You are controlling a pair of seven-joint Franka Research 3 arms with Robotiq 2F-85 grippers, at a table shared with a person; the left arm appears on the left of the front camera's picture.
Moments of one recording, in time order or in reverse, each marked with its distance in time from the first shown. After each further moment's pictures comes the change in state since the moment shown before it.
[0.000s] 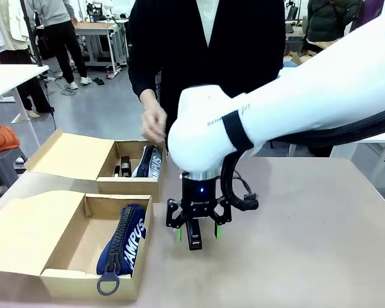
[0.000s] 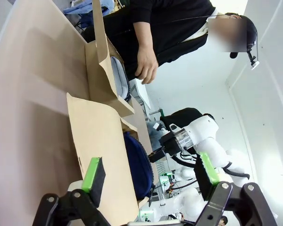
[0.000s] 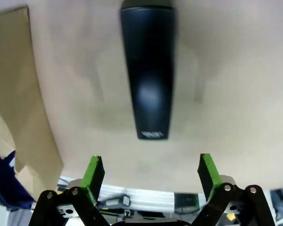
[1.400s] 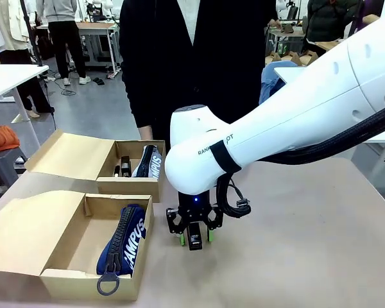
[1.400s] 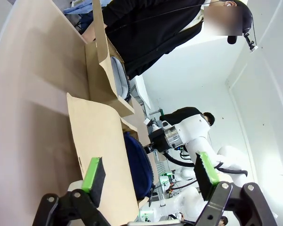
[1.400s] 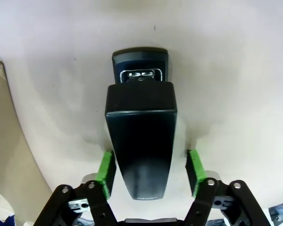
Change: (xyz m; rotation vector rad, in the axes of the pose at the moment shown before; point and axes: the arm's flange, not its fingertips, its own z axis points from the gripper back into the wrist) left arm 0.000 0.000 0.000 0.000 0.000 0.000; right arm 0.032 0.002 -0.028 -0.066 -0.070 -0.048
